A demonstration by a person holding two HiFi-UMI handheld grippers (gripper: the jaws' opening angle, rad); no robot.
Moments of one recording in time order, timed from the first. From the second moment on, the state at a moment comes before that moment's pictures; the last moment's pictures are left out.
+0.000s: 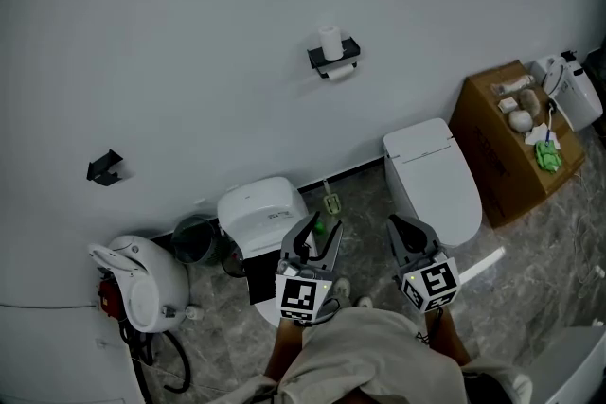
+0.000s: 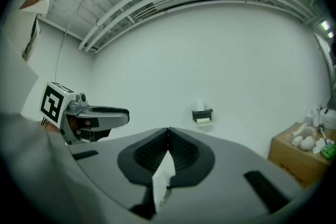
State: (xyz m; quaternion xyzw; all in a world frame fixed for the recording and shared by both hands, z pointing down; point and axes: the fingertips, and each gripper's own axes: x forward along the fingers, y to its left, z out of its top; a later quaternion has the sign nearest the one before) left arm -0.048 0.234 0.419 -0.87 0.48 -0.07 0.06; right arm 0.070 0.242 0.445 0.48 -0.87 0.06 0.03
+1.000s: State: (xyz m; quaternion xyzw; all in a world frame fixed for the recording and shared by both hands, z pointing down) left arm -0.049 0.139 0.431 -0.88 0.47 -0.07 0.05; right arm 0.066 0.148 0.454 0.49 -0.87 0.06 0.04
